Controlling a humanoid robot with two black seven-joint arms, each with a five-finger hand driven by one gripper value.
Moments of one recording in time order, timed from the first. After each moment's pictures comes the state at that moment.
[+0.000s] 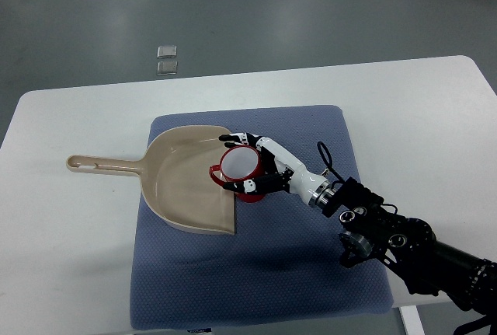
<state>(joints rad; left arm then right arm) 0.01 0.00 -0.07 -0.14 0.08 -0.04 0.10 0.57 0.00 0.51 0.78 -0.88 0.09 0.61</state>
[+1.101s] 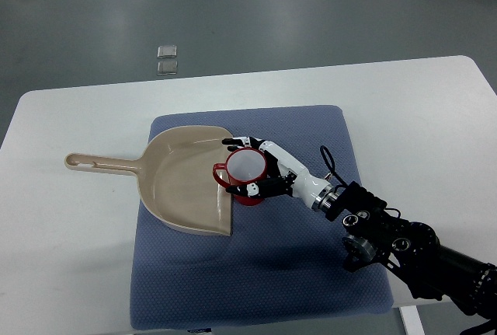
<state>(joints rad) 0.01 0.00 -0.07 -0.14 0.08 -0.04 0.10 0.55 -0.02 0.51 0.78 -0.87 0.10 0.61</state>
